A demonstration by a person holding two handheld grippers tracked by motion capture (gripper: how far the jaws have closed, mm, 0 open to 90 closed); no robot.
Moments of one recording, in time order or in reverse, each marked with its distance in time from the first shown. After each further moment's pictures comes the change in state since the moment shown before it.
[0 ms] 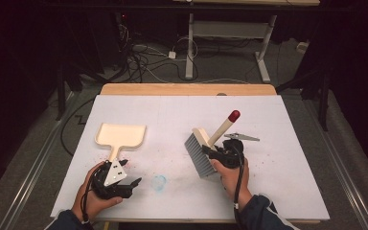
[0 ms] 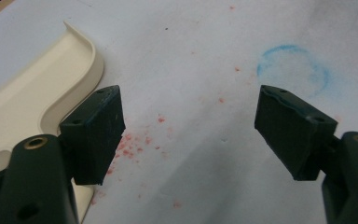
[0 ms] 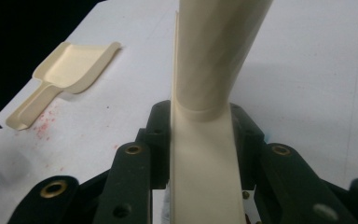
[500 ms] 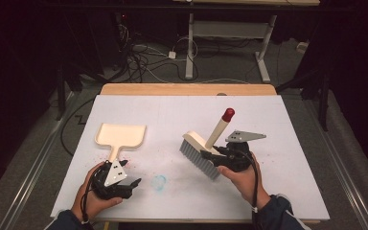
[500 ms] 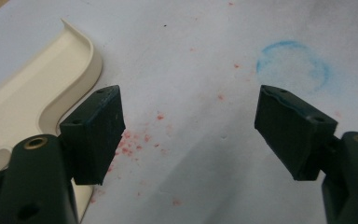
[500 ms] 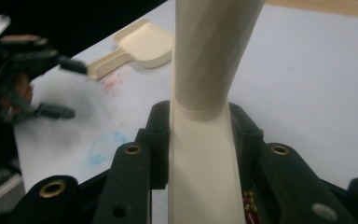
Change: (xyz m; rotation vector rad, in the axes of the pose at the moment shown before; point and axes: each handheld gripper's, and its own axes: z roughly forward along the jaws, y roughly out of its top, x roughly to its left) left arm 0.000 -0.001 0.001 0.012 -0.001 0.009; right arm 0.020 0.016 -0.045 0.032 0.210 -0.382
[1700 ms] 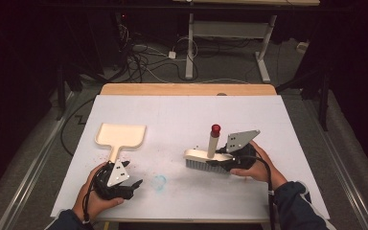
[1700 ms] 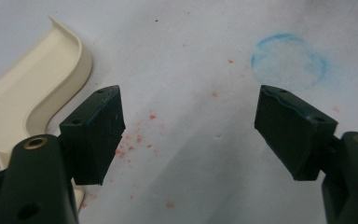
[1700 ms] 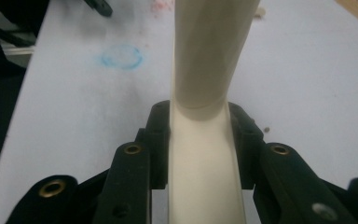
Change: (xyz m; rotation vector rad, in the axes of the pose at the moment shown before) left arm -0.002 0.001 0.004 0.015 -0.013 0.023; right arm -0.040 -0.001 0.006 0.148 0.252 -0.492
